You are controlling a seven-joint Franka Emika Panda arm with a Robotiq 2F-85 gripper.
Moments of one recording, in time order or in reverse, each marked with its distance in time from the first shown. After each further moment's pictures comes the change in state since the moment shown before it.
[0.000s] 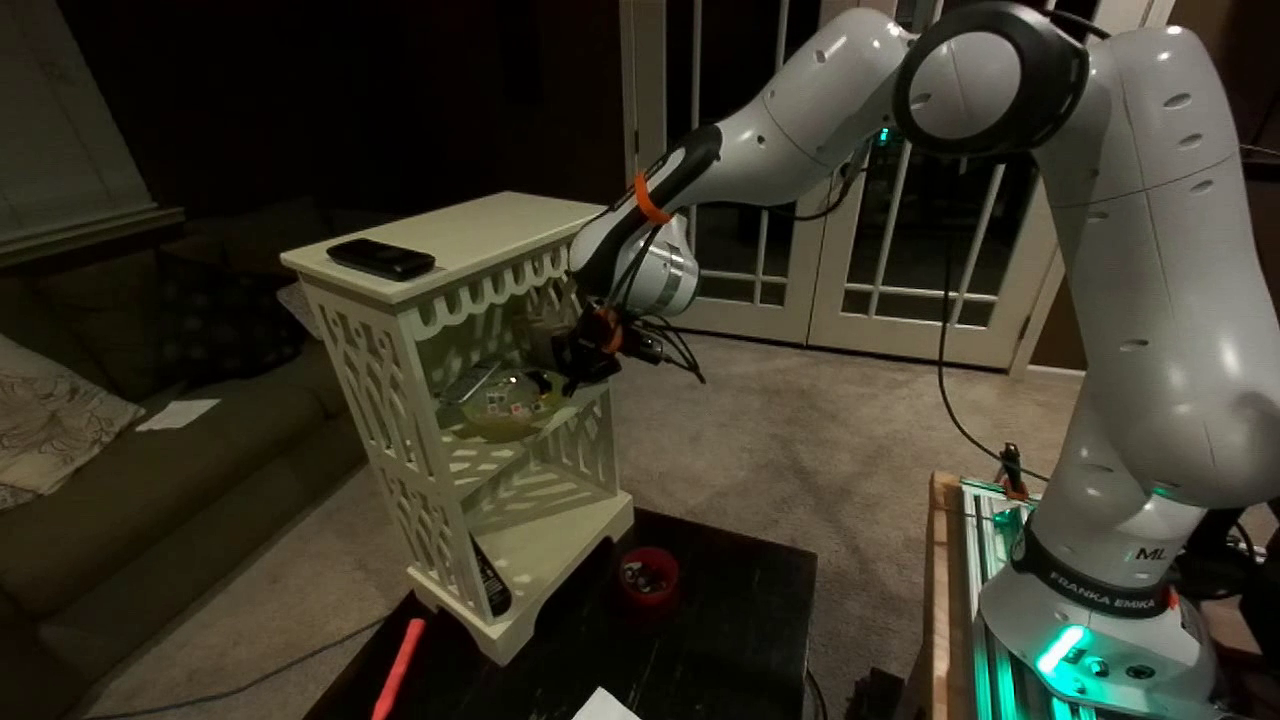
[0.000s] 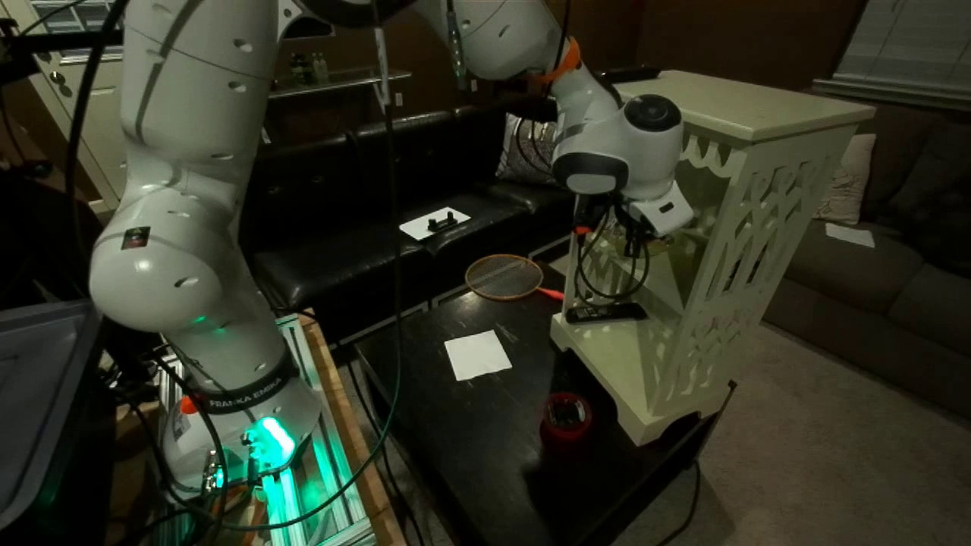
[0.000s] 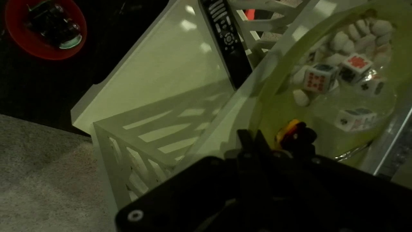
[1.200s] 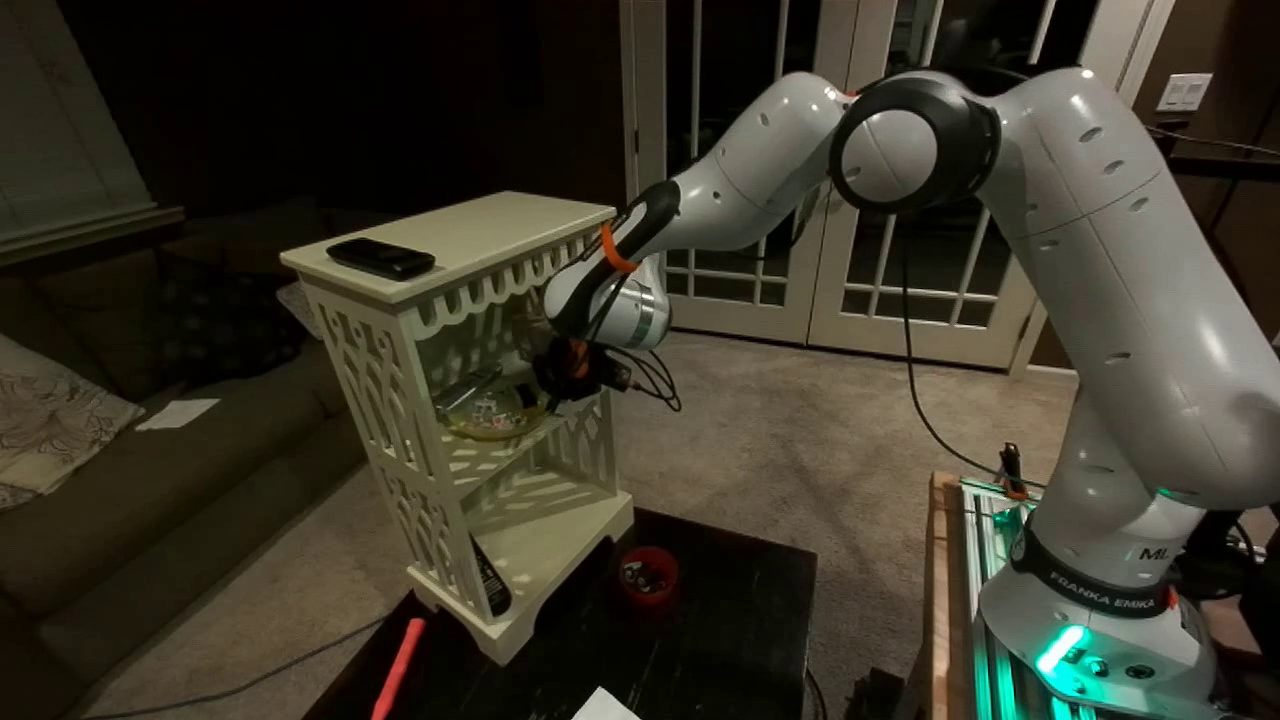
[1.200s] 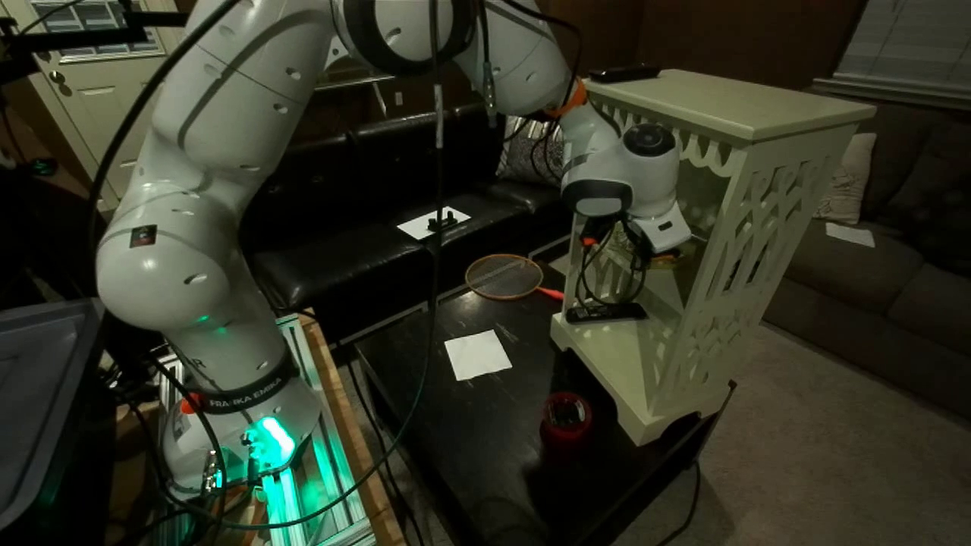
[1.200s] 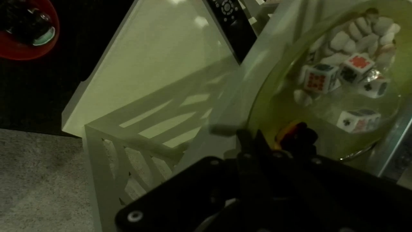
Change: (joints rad) arm 0.055 0.190 -0.029 0.159 -0.036 0.103 0.187
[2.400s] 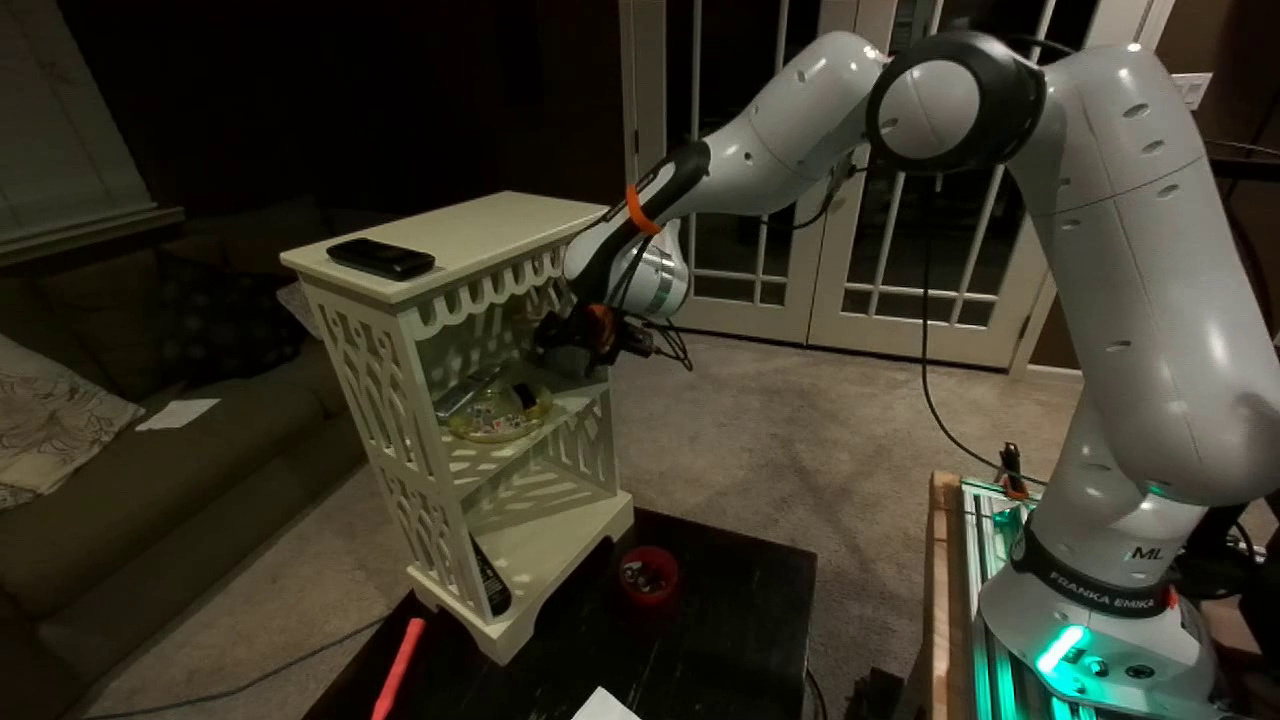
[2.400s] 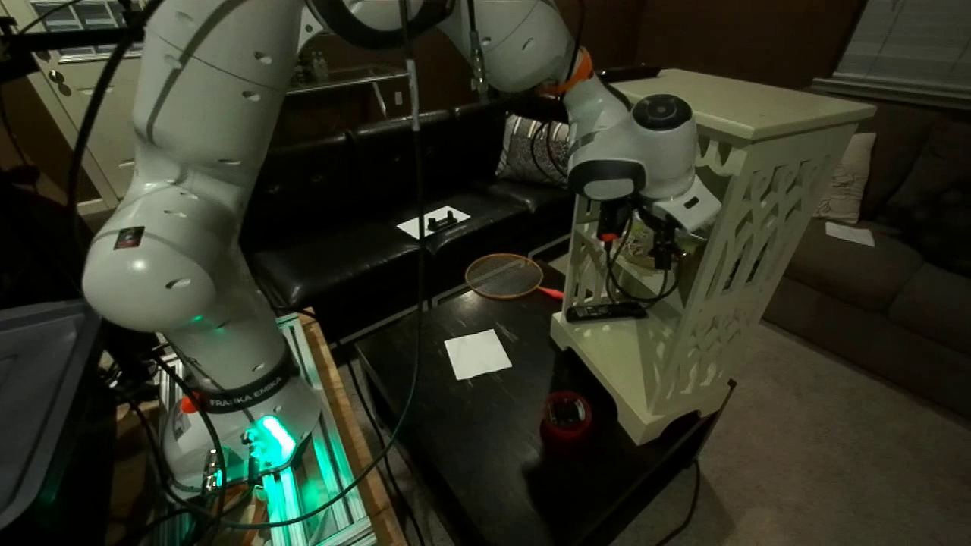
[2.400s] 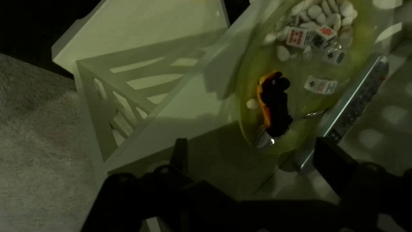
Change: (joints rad) arm -0.114 -0.130 0.069 -0.084 -0.052 0.022 -0.232
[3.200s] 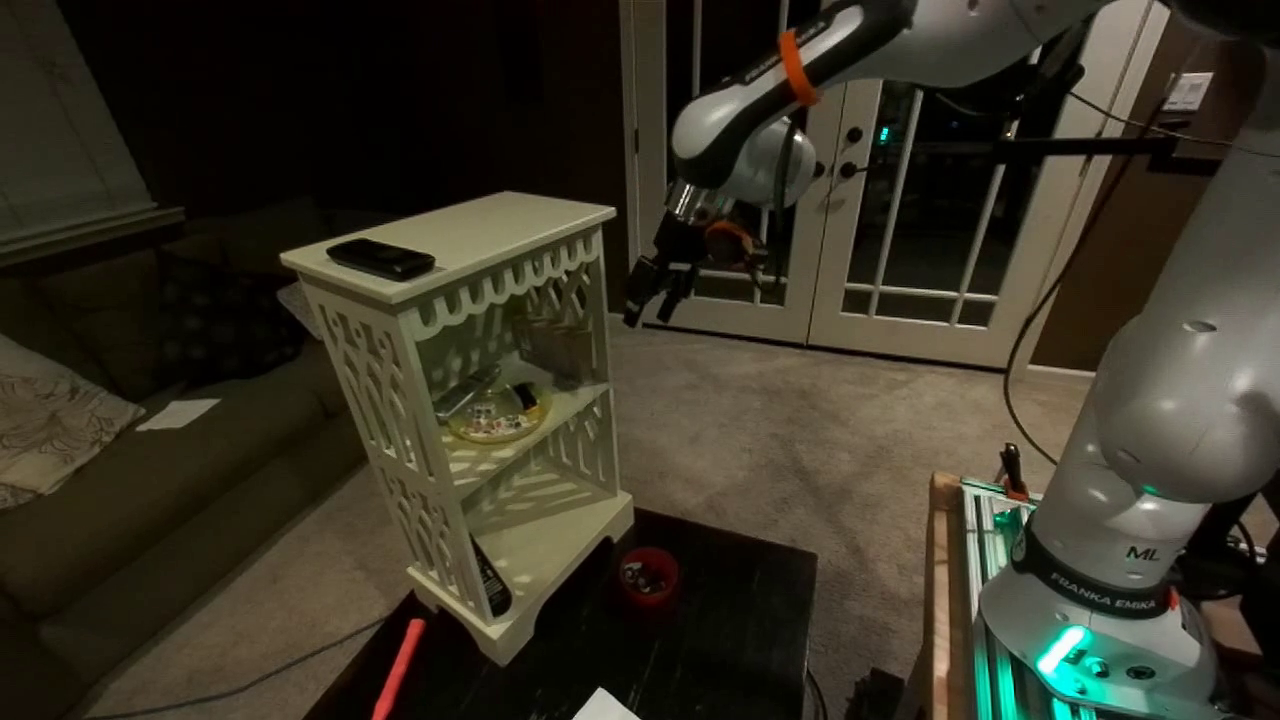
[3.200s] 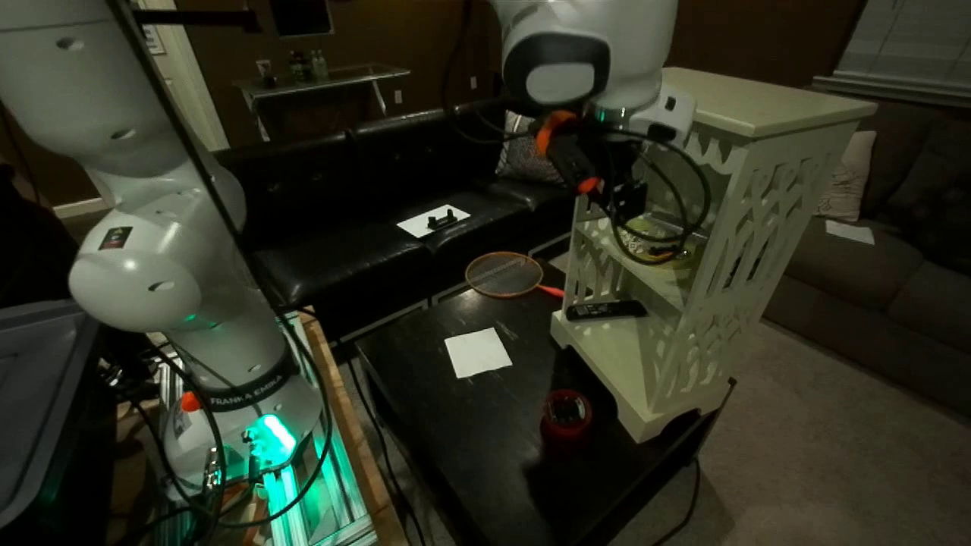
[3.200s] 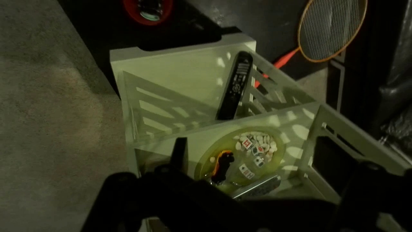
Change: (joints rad) arm -0.084 -0.605 -0.026 -0.413 -0.191 -0.436 -0.480
